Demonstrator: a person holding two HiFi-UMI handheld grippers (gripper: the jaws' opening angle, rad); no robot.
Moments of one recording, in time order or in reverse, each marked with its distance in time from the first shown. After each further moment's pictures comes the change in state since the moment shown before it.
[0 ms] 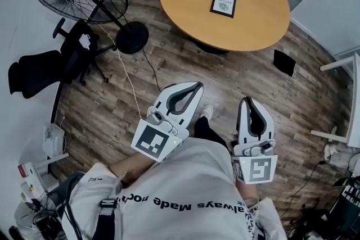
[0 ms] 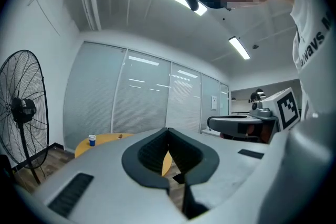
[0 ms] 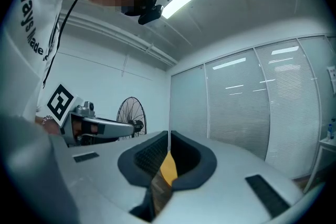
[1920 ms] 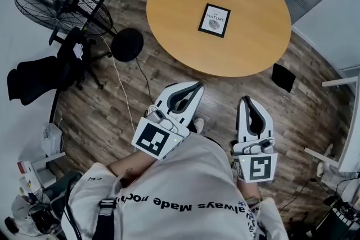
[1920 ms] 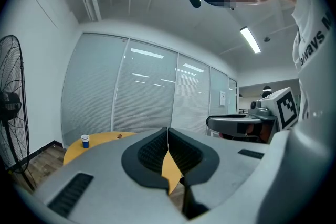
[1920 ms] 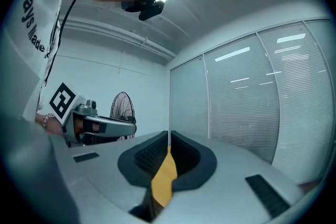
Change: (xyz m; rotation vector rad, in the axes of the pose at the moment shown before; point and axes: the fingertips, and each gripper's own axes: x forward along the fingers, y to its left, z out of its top) left arm 0.199 0.045 -0.012 -0.005 0.053 0.045; right arm 0.122 -0.167 -0.027 0.020 0.039 0.080
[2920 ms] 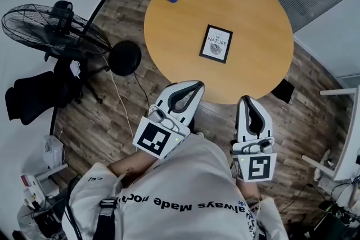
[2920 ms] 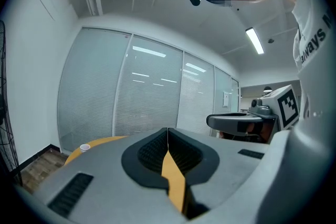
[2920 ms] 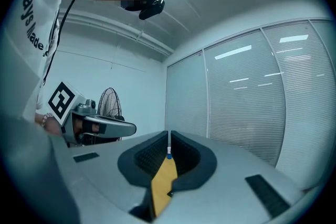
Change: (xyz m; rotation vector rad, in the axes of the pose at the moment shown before) left arm 0.097 0.129 0.028 -0.001 0.005 -0.019; right arm 0.155 -0.045 0.018 -0.016 0.017 -0.032
